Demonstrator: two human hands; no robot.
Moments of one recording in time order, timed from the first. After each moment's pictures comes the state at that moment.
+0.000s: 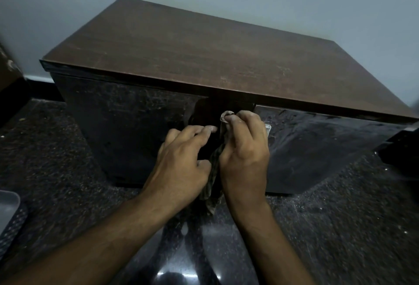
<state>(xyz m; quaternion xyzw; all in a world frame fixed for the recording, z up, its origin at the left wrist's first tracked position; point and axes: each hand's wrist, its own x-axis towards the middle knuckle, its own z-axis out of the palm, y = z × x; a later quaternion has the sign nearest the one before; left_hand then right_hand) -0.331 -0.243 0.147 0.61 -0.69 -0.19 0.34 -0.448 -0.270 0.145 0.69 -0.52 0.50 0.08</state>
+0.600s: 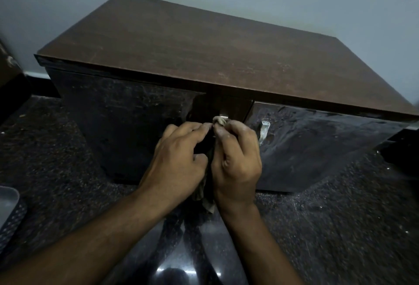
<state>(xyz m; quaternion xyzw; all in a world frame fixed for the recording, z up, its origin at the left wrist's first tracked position) -0.332 -0.246 0.145 0.62 -0.69 -0.16 0.35 -0.448 -0.263 0.119 0.69 -0.45 0.56 0.10</state>
